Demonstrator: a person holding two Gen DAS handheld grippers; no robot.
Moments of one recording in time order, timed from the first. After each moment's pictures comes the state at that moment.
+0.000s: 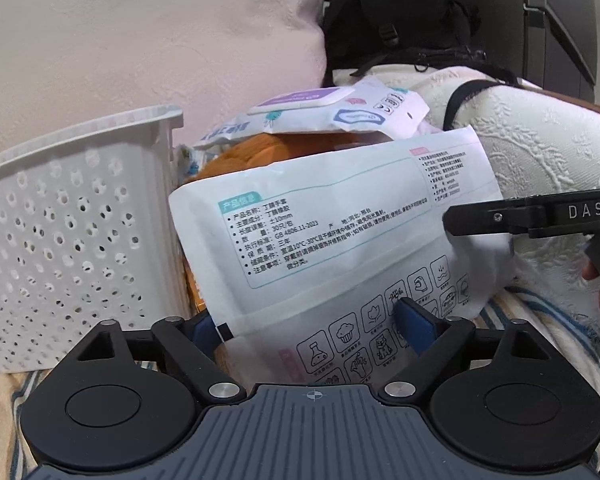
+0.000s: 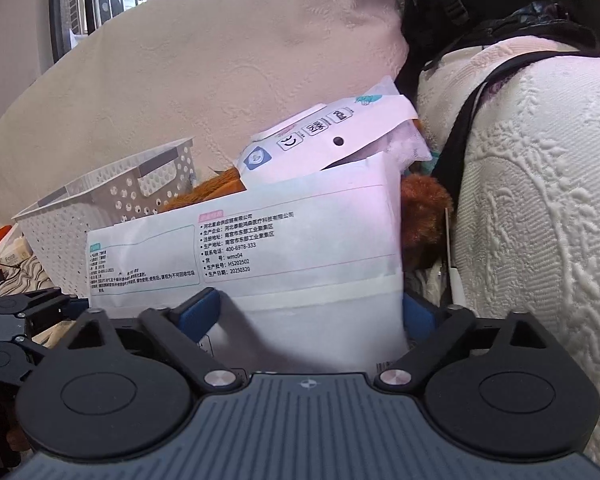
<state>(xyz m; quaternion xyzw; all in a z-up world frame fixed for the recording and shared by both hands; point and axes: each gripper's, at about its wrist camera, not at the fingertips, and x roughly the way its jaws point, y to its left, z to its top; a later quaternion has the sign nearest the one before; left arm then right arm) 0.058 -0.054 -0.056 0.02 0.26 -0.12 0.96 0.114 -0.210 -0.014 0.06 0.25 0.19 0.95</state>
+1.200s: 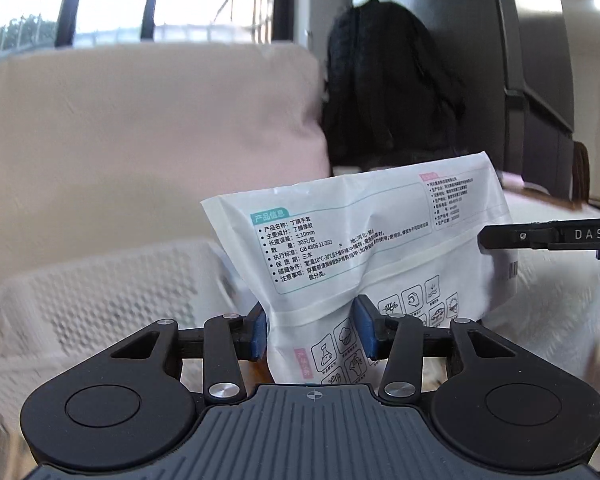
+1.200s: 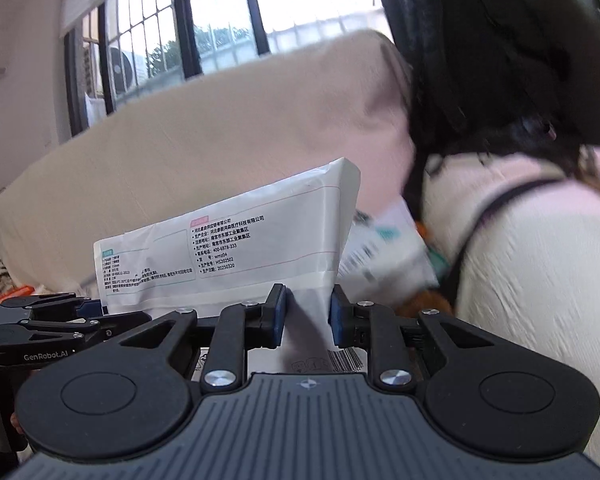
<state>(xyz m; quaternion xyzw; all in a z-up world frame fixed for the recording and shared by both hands) 0.026 -0.009 0.059 0.03 0.16 -0.13 0.98 0.074 -0.200 0.083 0.09 0.15 0.19 0.96</state>
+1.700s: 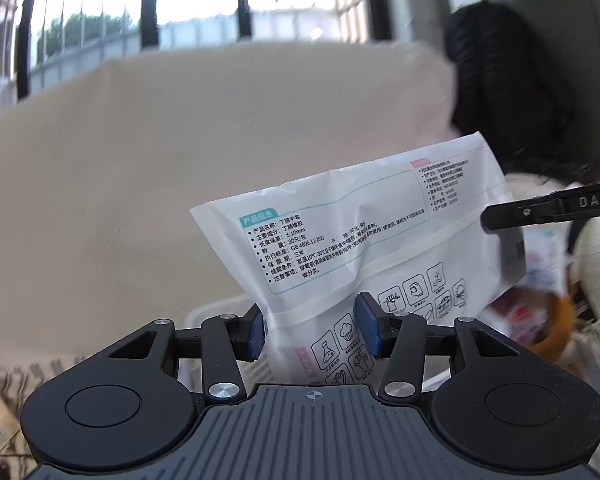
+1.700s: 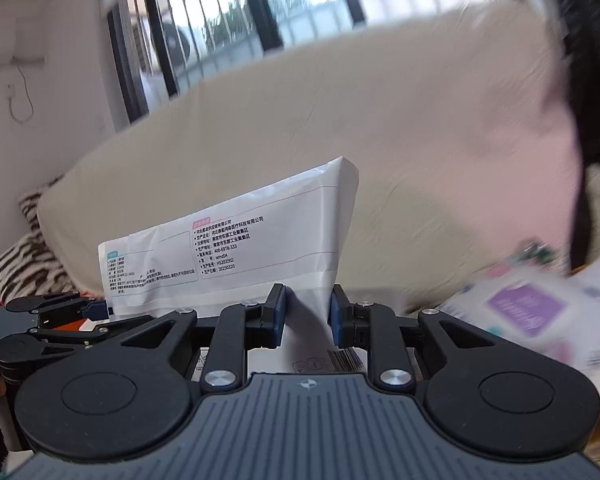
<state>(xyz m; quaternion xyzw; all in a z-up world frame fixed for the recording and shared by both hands) 0.048 0.162 0.127 0.06 0.22 -0.01 0.97 0.189 -0.020 0.153 0.10 0.23 0.30 0.92</state>
